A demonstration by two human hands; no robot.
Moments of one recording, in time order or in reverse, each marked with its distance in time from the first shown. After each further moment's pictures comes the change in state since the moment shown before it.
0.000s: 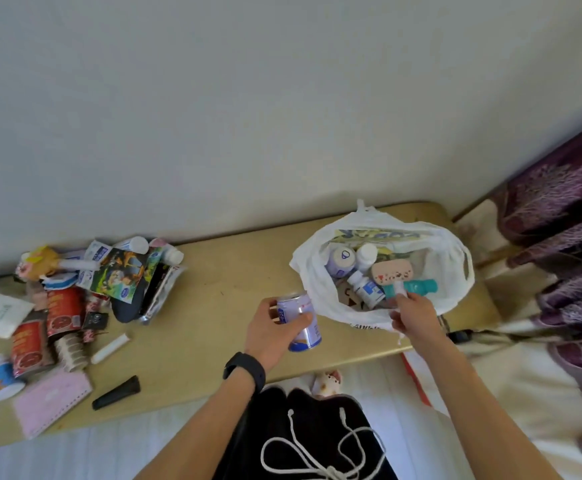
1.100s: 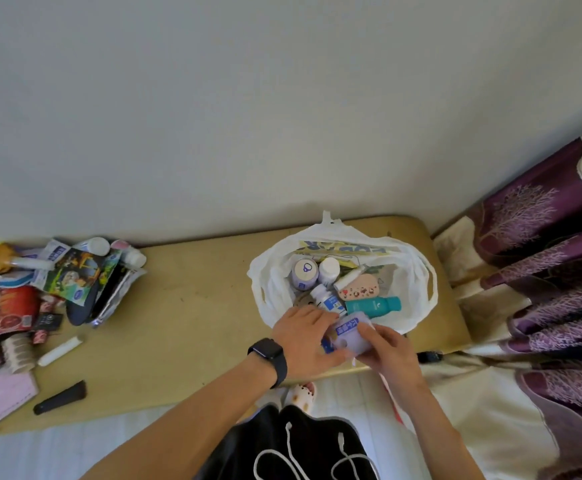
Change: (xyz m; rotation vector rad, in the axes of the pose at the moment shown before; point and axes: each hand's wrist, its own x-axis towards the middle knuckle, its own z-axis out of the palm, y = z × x) left_hand 0.024 0.024 0.131 1.155 -0.316 0.674; right_hand -0.002 0.023 -0.069 0.186 -0.299 -0.091
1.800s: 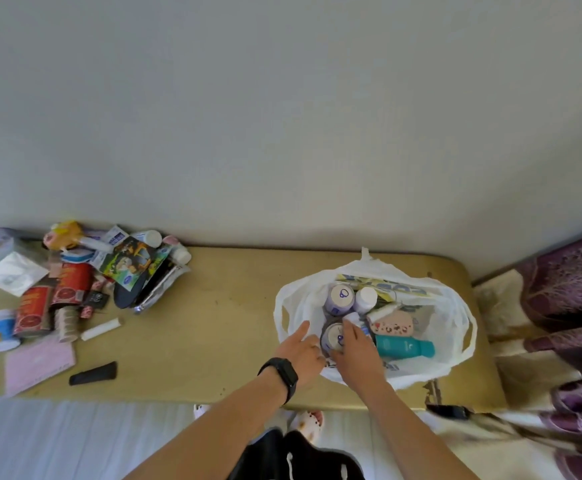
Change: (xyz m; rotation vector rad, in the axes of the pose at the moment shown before) left_hand -0.017 -0.039 -0.003 0.644 -0.342 0.048; right_hand 0.086 0.036 0.086 -1.410 -0.106 -0.383
